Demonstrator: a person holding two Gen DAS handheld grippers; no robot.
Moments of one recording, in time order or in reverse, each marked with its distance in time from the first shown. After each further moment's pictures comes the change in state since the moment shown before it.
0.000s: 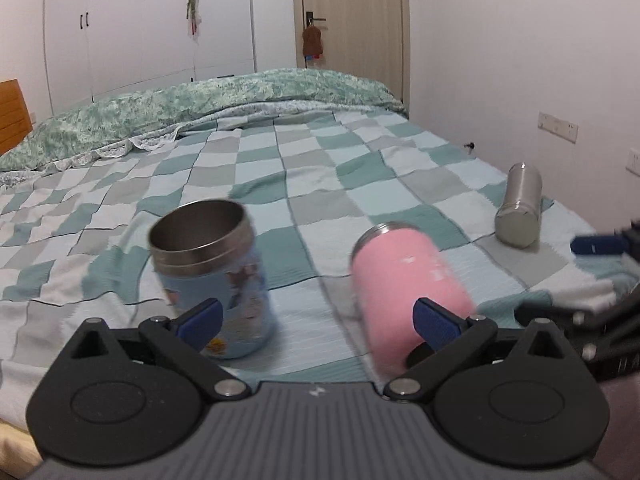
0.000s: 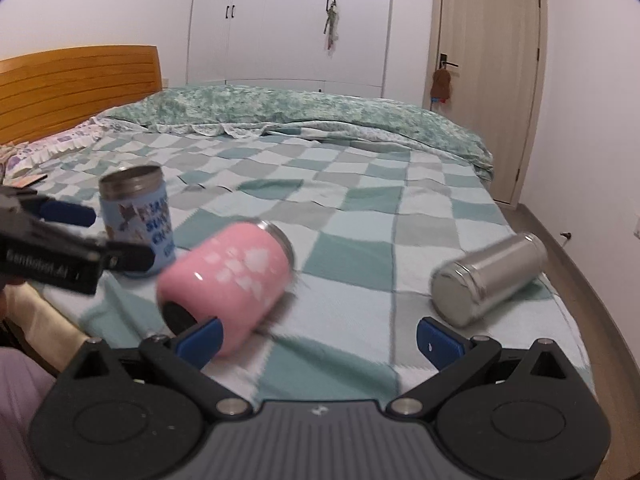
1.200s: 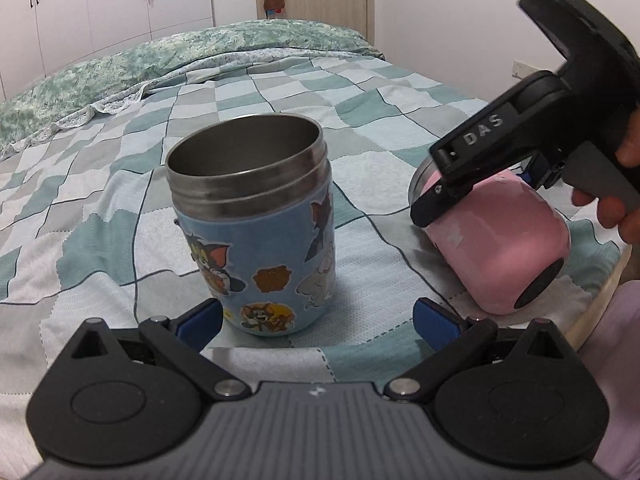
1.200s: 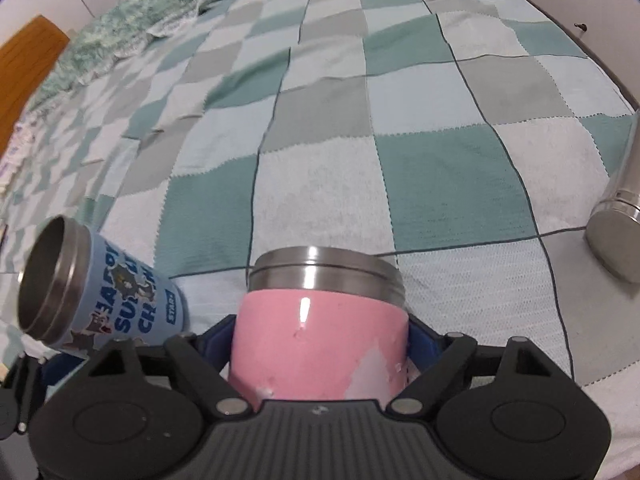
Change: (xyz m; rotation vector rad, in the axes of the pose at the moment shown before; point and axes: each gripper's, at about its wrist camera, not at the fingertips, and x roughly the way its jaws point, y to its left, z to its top) left arm 0.058 0.065 -0.023 0.075 0.125 -0.122; right arm 0.169 0.018 0.076 0.413 0.525 0.085
